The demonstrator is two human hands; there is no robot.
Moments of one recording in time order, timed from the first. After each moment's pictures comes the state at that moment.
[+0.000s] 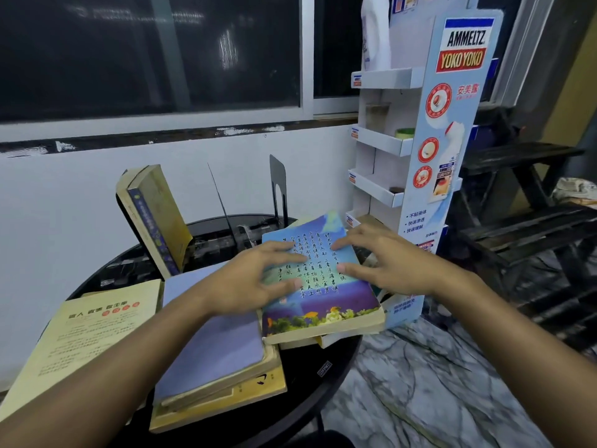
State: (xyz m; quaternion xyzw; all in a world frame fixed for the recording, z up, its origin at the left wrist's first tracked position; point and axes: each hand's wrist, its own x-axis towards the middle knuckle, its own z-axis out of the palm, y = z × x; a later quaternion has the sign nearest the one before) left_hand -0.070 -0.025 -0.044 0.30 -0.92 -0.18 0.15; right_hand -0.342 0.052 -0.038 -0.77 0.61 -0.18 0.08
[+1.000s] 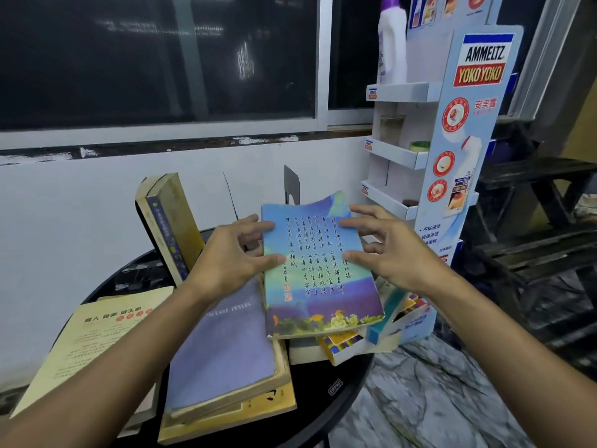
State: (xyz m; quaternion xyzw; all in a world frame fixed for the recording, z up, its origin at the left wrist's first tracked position) left_hand -0.055 -0.041 -0.028 0.39 -0.72 -0.39 0.43; right_hand -0.323 0.030 -0.027 -0.67 0.54 -0.46 0.22
